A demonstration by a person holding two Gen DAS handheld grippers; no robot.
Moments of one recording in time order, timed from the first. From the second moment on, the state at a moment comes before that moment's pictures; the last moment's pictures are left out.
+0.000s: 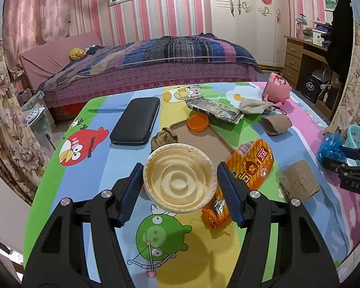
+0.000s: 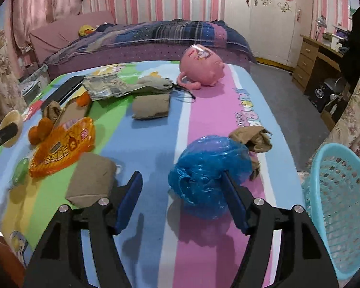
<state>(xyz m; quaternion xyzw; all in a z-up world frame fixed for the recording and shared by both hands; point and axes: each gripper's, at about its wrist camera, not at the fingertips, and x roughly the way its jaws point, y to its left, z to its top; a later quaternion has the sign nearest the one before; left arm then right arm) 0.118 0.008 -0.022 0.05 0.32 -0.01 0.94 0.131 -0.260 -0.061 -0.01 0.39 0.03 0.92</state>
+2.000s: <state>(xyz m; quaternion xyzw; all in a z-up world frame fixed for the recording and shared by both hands) 0.109 -0.331 -0.006 0.08 0.31 -0.30 0.90 0.016 -0.538 -0.032 0.12 0.32 -0.23 0.91</state>
